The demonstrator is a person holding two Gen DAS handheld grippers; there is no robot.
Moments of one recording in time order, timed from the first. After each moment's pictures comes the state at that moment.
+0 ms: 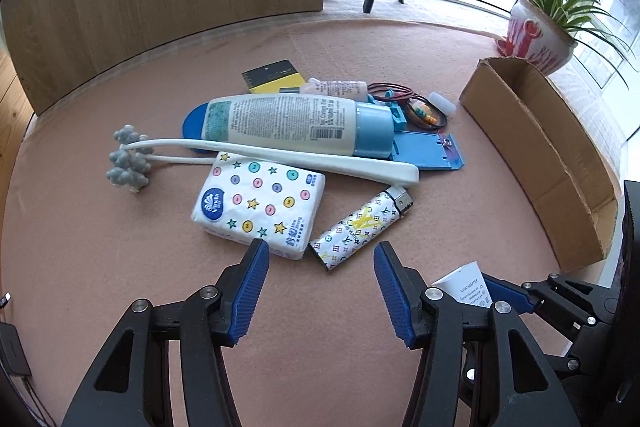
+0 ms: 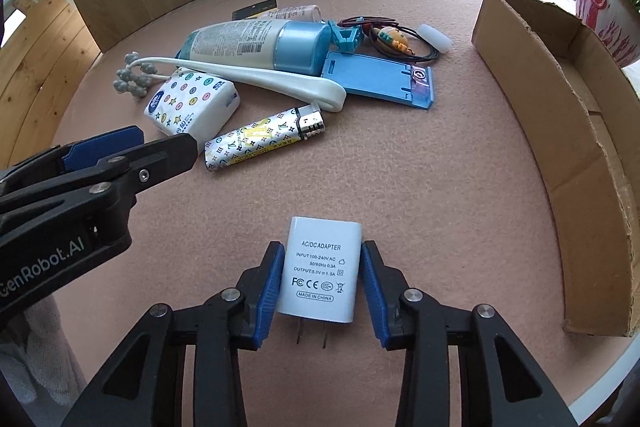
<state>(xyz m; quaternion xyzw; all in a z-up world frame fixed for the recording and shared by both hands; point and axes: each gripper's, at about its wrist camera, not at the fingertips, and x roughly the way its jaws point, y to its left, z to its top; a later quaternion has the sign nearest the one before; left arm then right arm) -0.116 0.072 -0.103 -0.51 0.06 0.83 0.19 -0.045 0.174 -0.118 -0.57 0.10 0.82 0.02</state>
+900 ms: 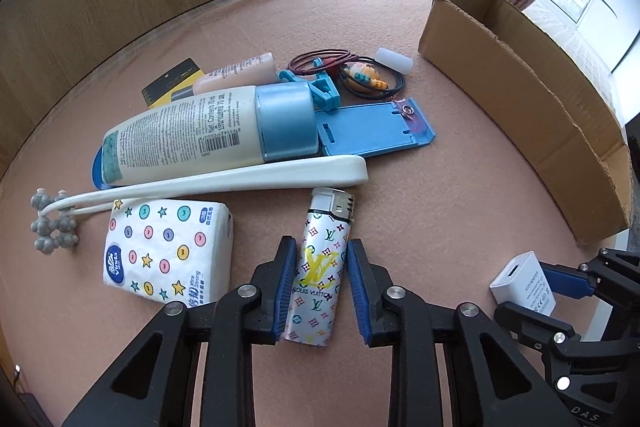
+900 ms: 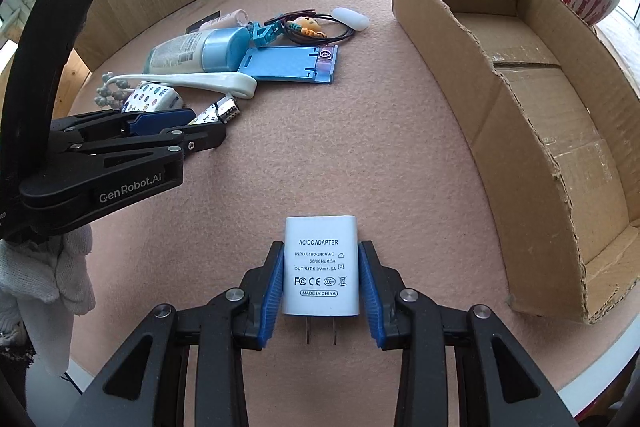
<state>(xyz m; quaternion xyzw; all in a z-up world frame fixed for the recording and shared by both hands) -0.126 0.123 -0.134 -0.53 0.13 0.80 0.25 -0.011 0.236 -0.118 -0.57 0.13 0.81 0.03</state>
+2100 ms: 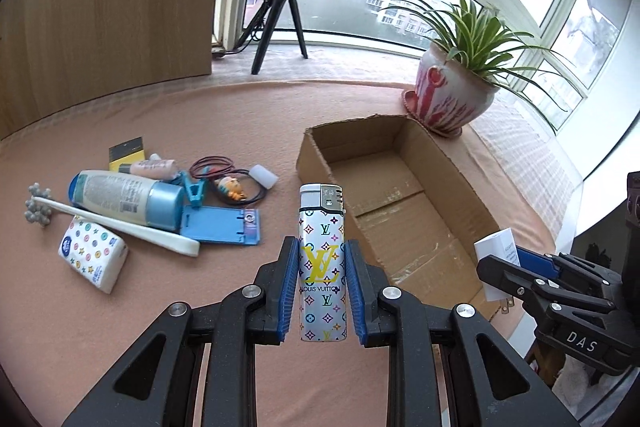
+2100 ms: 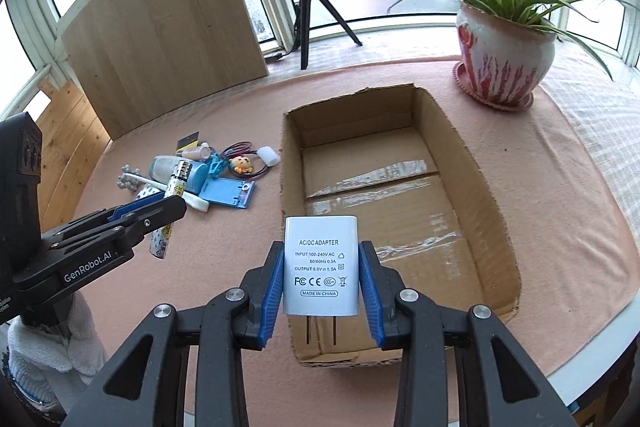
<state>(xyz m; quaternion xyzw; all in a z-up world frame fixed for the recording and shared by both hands) -0.081 0.221 -0.034 -0.45 -0.02 0.86 0.24 0.023 0.368 -0.019 -0.46 0.13 0.88 0.02</state>
